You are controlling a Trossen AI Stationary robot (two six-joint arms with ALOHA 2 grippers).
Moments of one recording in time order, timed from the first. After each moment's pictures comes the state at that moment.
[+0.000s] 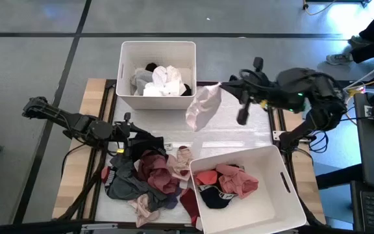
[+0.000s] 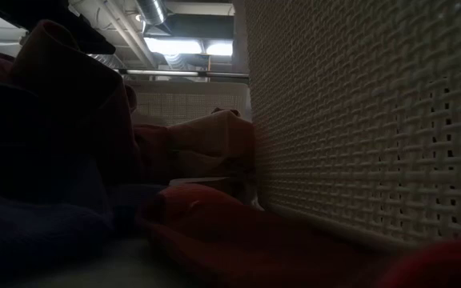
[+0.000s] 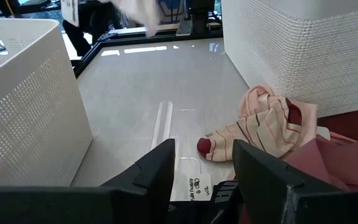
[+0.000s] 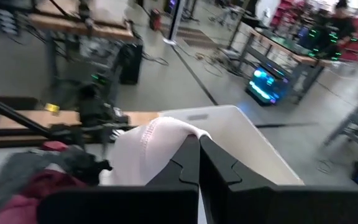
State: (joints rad) left arm -0.35 0.58 0.48 -0.30 -0.46 -0.06; right arm 0.21 1.57 2.34 -1.03 0.52 -0.09
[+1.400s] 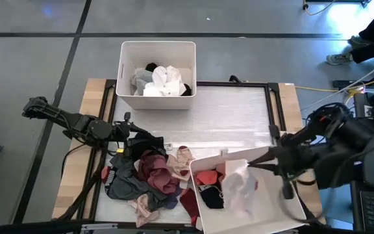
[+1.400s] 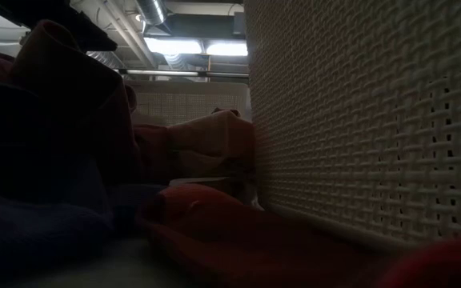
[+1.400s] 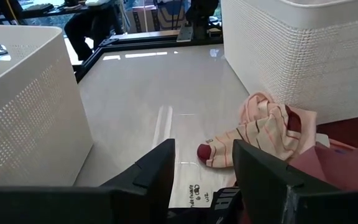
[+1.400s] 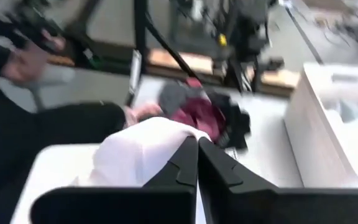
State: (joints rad) left arm -0.35 0.58 0.48 -0.28 -0.46 -0.06; right arm 0.86 1.59 2.30 -1.35 0.64 0.36
